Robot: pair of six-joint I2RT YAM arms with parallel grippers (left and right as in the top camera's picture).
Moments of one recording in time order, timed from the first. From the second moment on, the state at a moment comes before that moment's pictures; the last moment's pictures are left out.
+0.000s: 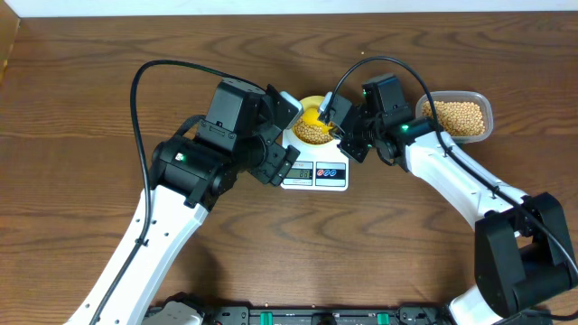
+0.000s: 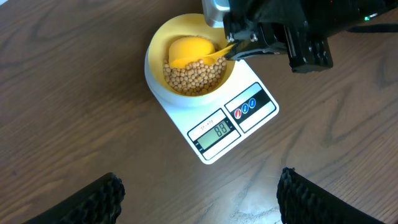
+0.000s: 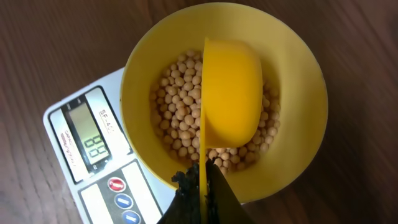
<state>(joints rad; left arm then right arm) -0.46 1.32 1.34 -0.97 0.13 0.20 0.40 1.75 1.14 -0.34 -0.36 -0.54</state>
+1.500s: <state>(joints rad) -0.46 1.32 1.34 -0.97 0.13 0.20 0.32 1.74 1.15 -0.29 -0.62 -0.29</state>
